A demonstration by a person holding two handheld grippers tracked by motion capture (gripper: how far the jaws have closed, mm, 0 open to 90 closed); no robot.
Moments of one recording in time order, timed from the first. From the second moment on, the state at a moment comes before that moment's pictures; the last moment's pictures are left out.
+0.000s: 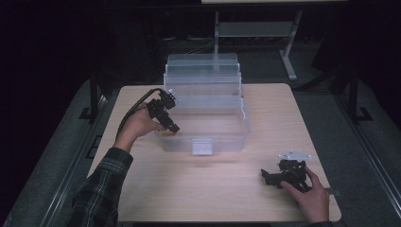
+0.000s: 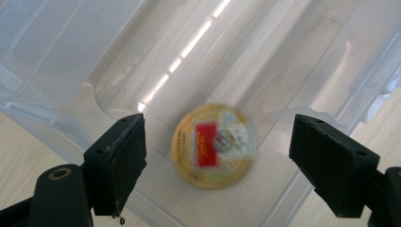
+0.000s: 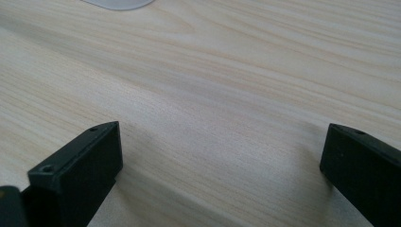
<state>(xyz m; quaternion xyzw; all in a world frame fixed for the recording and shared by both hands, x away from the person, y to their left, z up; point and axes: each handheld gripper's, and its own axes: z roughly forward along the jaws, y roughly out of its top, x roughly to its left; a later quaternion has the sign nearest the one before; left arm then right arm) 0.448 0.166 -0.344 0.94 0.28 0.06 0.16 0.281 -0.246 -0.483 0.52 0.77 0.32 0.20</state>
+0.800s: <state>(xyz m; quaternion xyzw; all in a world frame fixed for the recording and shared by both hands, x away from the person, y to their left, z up) 0.422 0.188 -0.322 0.93 0.29 0.09 0.22 0.281 -0.246 -0.483 0.52 0.77 0.32 0.20</state>
